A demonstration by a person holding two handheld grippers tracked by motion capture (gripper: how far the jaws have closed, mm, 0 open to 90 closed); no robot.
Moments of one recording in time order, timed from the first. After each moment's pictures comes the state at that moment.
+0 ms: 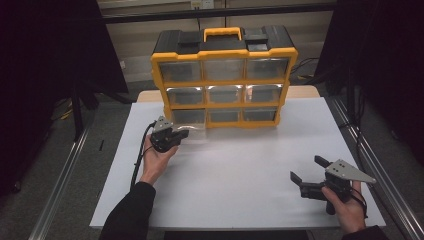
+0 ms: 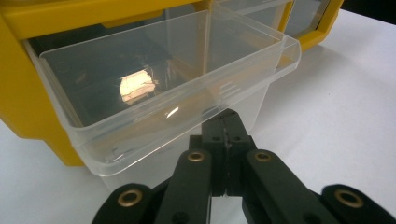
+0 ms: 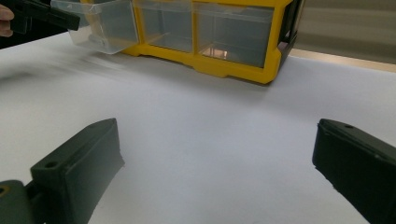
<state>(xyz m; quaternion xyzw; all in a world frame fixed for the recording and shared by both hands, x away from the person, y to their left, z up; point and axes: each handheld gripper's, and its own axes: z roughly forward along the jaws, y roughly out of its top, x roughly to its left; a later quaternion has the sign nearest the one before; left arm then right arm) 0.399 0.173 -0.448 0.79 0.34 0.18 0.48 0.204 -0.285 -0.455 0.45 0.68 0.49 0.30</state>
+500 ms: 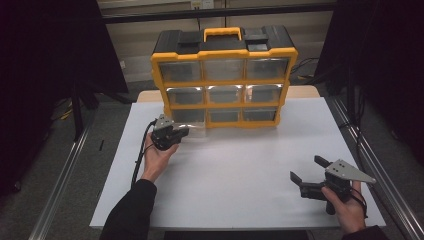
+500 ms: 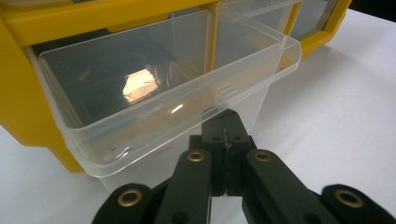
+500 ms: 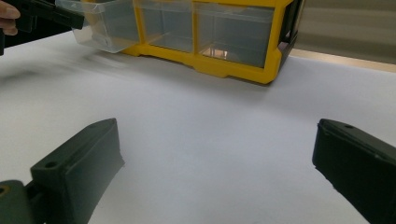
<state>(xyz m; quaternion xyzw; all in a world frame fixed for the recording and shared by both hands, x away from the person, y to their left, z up) 0.405 0.171 -0.448 0.79 0.34 0.18 0.47 0.204 -0.285 -0.455 0.45 0.68 0.49 0.30</state>
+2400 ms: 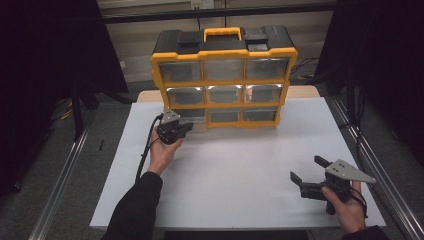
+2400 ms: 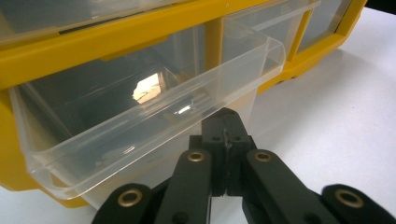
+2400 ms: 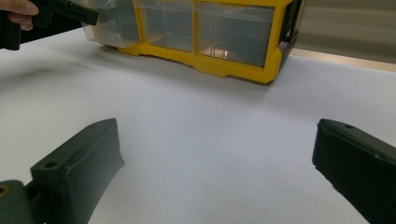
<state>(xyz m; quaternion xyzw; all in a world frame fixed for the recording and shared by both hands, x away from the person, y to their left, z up) 0.422 0.155 -0.445 0.80 0.33 0.19 0.47 0.205 -0.285 -0.455 0.45 0.68 0.49 0.30</state>
